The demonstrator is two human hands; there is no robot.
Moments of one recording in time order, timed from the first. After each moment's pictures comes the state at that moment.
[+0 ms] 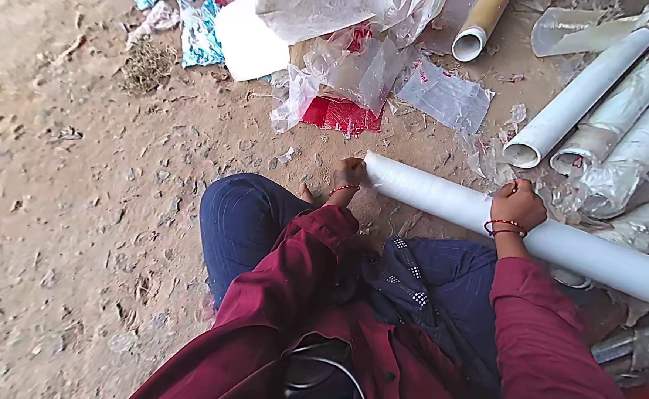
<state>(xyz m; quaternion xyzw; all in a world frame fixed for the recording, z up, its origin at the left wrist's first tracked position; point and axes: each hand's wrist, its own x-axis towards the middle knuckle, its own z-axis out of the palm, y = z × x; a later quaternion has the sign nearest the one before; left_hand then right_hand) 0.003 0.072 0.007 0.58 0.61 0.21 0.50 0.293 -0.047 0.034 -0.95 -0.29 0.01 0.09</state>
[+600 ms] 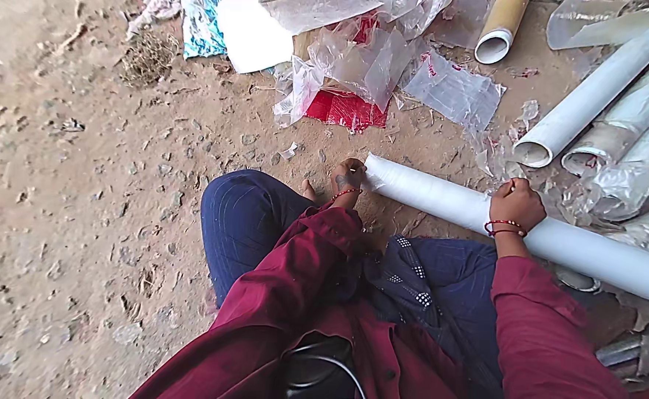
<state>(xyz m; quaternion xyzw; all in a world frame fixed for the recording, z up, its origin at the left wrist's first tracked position) 0.001 0.065 -0.010 0.58 0.66 0.19 0.45 0.296 -0.044 0.015 -0.94 -0.33 0.00 0.07</state>
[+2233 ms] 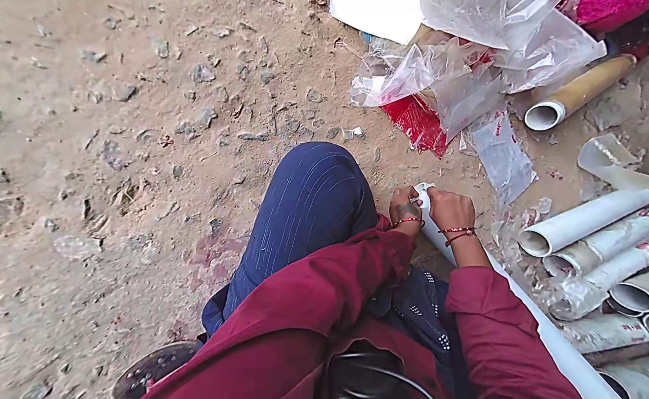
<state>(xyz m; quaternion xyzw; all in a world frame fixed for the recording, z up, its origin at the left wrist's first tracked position) 0.004 0.052 -0.008 0.35 0.64 0.23 0.64 0.080 0.068 0.044 -0.64 -0.71 0.05 -0.31</state>
